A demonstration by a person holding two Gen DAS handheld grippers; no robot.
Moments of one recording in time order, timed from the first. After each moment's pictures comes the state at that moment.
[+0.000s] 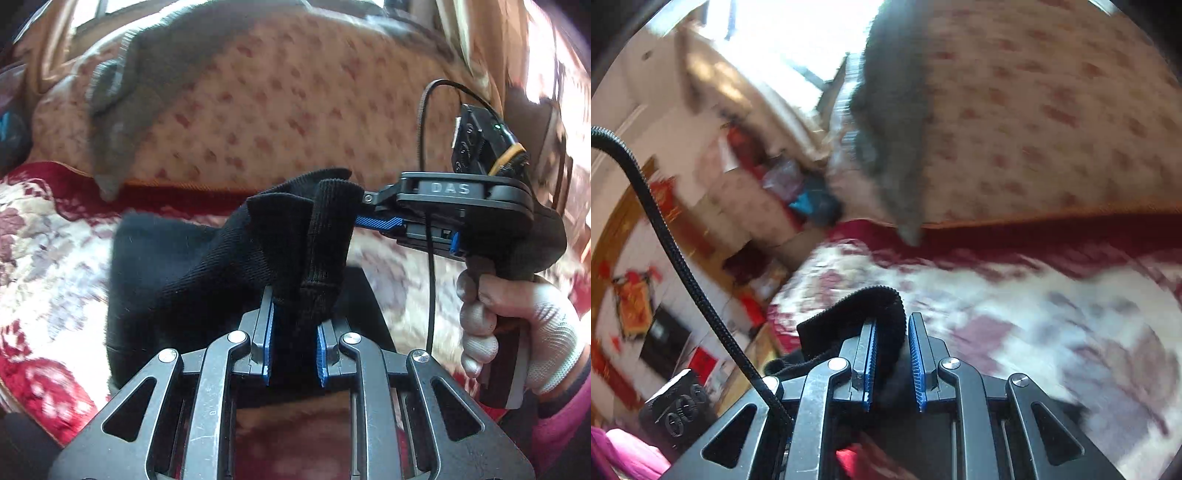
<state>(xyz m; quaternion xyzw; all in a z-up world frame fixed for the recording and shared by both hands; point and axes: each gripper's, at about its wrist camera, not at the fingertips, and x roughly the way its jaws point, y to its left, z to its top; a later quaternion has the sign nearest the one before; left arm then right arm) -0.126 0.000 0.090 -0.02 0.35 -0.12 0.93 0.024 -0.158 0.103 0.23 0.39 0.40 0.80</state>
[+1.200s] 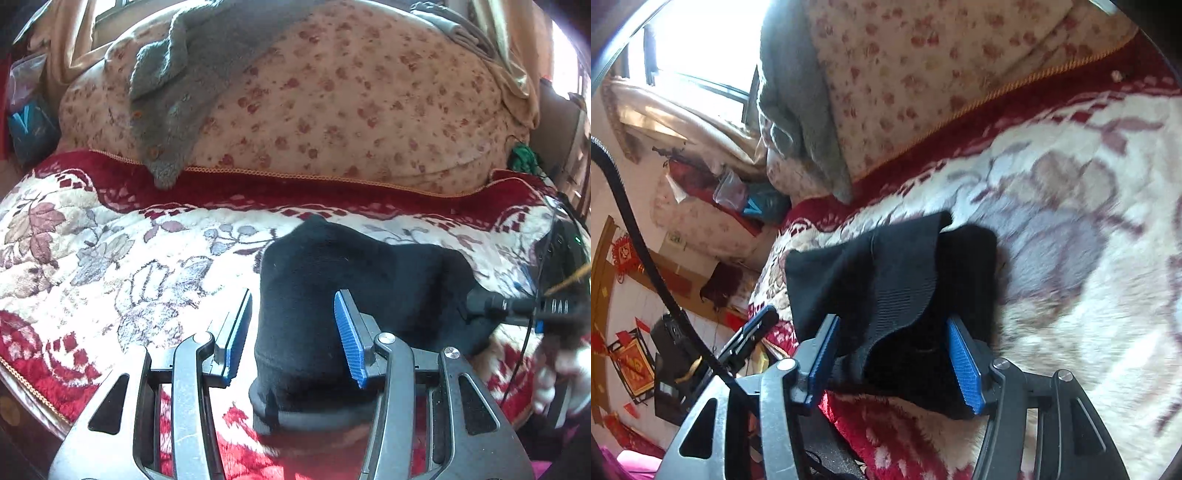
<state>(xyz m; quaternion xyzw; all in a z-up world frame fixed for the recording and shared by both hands) -0.096 0.111 0.092 -0.01 0.37 -0.06 0.93 -0.031 -0.186 0.039 0.29 0.46 0.35 0.76</state>
